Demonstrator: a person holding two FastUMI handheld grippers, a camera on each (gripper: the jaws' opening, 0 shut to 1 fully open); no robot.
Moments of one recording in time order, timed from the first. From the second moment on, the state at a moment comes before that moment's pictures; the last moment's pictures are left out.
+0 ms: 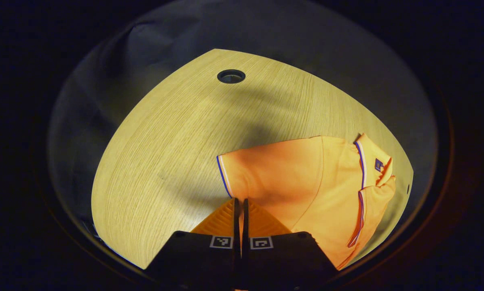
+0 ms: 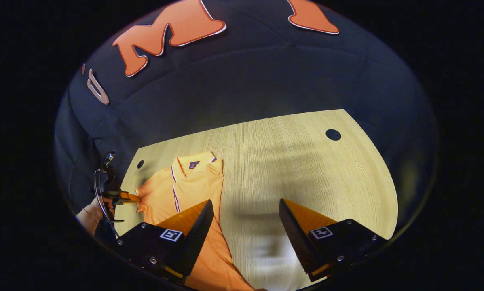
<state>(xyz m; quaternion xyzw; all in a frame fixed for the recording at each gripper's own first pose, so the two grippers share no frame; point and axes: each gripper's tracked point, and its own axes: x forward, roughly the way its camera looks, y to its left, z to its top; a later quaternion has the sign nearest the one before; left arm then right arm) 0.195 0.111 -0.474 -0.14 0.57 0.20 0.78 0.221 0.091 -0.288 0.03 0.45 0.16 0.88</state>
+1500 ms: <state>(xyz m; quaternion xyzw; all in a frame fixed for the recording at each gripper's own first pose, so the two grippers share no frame) 0.207 -0.178 -0.421 -0.17 0.56 -0.08 0.81 0.193 0.078 -0.273 0.01 0.43 0.18 0.88</state>
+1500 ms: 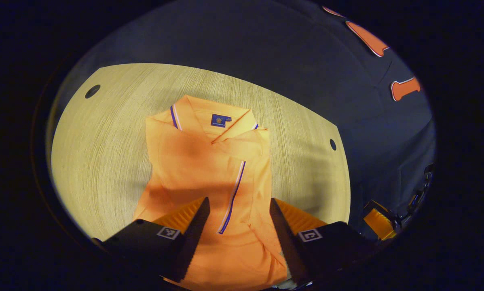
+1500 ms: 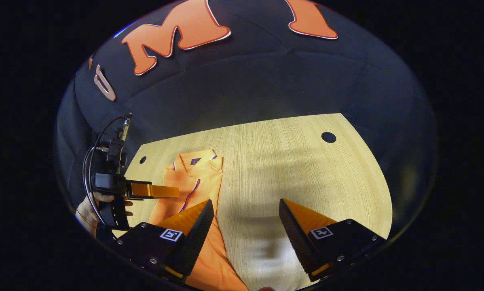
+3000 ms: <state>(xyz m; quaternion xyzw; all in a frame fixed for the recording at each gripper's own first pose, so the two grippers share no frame) -0.169 -0.024 -0.423 0.01 0.61 0.03 0.79 -0.131 0.027 -0.409 -0.21 0.63 0.16 0.73</state>
